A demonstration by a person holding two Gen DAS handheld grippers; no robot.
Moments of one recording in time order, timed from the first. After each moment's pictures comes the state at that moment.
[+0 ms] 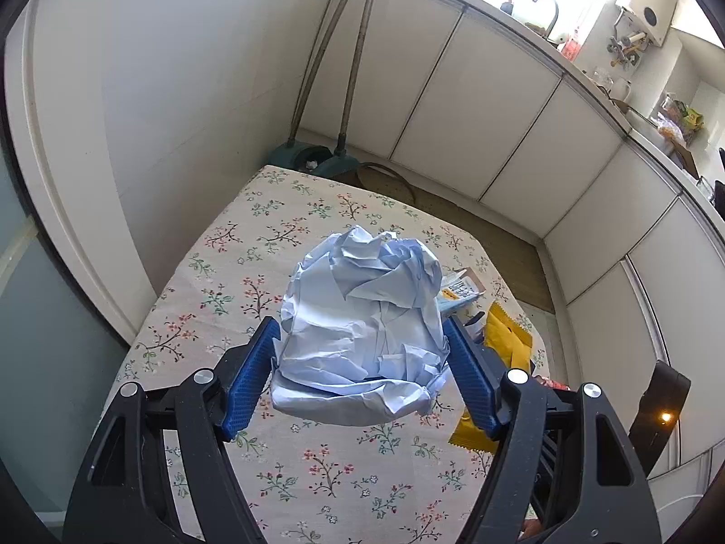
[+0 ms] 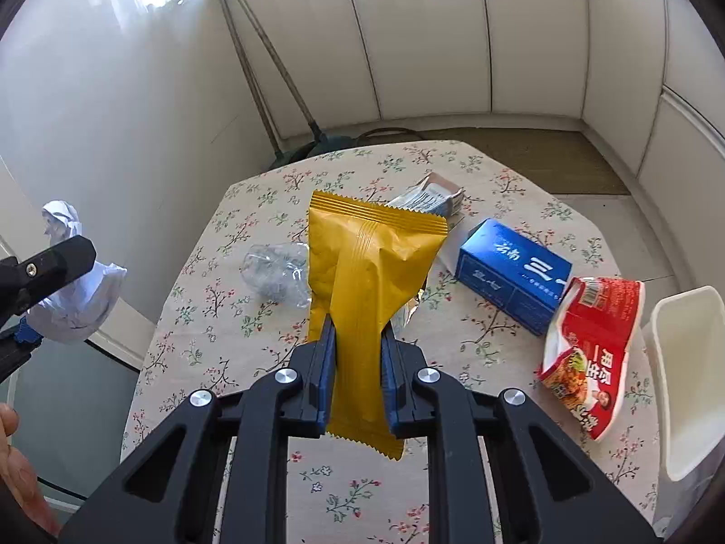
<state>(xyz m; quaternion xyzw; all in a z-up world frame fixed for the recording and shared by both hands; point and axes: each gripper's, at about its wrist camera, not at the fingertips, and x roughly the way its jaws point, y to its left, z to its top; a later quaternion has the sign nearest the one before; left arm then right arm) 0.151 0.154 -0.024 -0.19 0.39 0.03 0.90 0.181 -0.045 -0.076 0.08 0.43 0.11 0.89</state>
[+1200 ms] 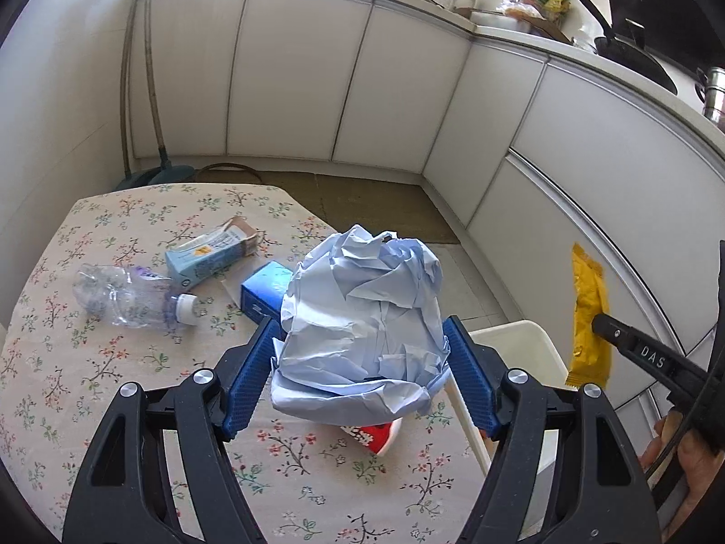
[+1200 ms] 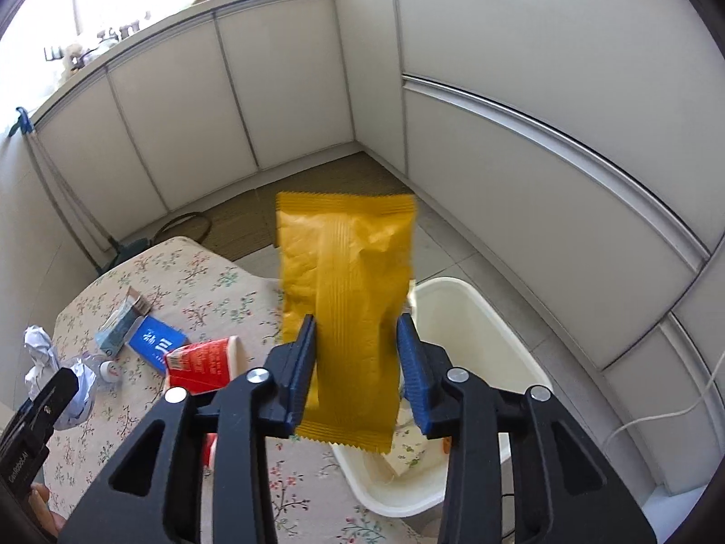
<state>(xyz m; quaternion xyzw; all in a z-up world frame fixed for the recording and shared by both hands) 0.158 -0.104 -0.056 -0.08 0.37 -0.15 0.92 0.122 -0.362 -0.053 0.14 0.38 -0.17 0.90</state>
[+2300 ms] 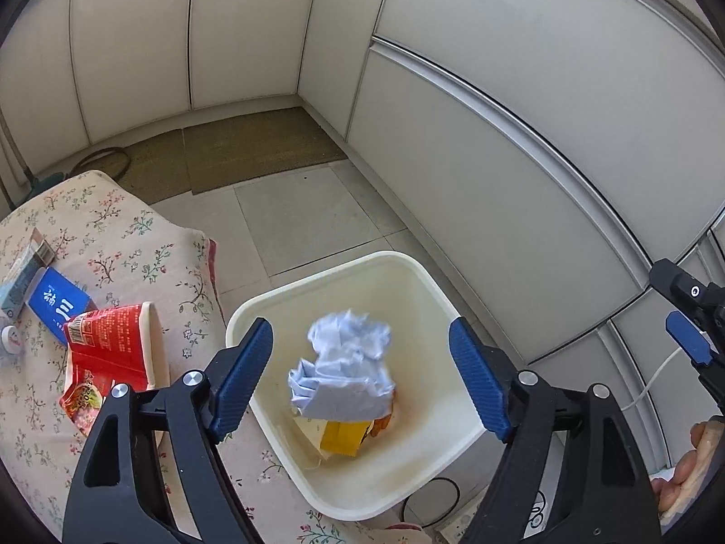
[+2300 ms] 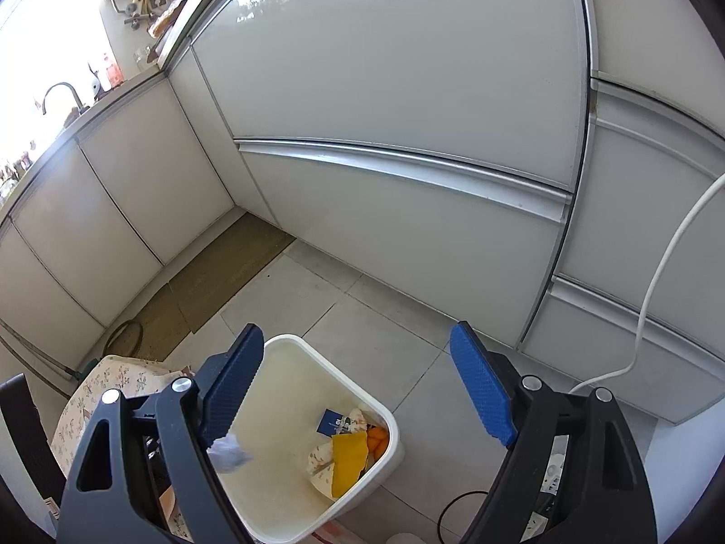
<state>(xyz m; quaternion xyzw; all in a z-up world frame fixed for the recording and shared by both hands) 0.173 -0.315 -0.093 0.01 0.45 -0.28 0.85 0.044 -0.507 -0.043 0.26 0.32 -0.30 0.86</state>
